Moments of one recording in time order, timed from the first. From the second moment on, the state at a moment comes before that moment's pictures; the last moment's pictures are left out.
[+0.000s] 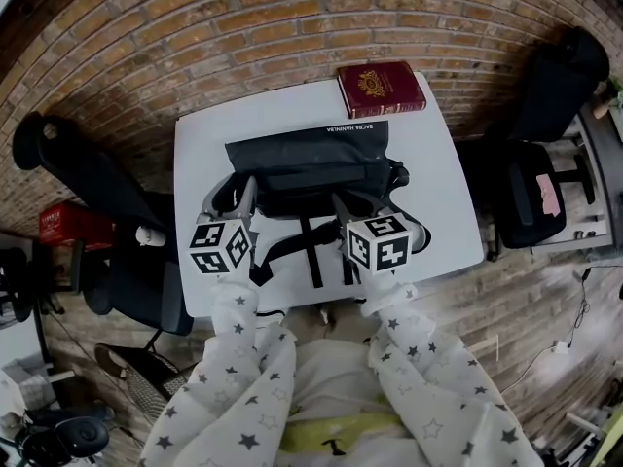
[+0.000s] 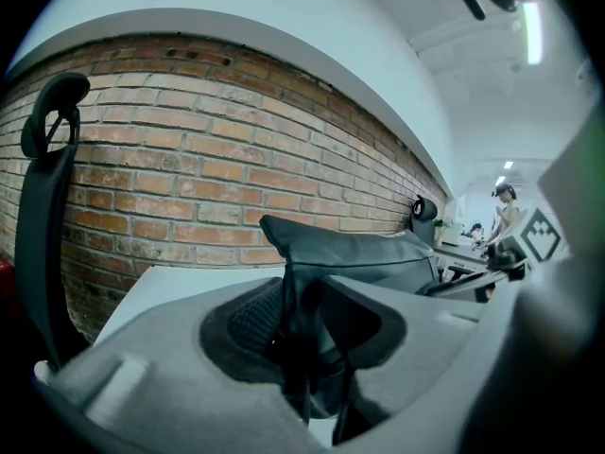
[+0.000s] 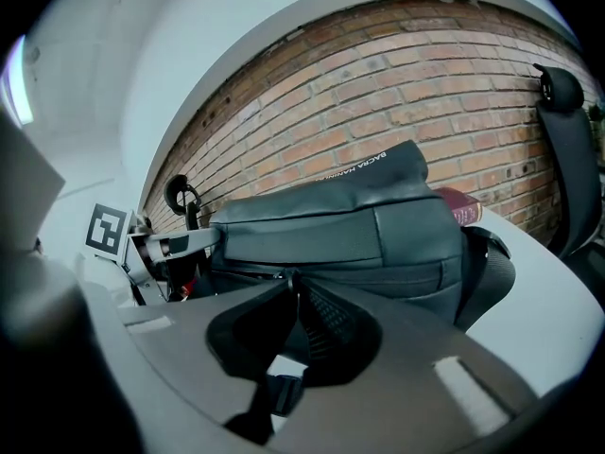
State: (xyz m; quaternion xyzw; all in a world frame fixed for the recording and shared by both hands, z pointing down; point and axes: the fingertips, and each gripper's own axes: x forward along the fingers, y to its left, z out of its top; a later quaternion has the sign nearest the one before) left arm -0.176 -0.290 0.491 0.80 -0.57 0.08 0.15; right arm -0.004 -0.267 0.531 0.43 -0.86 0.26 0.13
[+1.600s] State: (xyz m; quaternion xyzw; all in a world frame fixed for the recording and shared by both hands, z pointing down) left arm -0.176 -0.289 0.492 0.78 -0.60 0.07 0.14; right arm 0.073 -0.273 0.524 0.49 -0.83 0.26 0.10
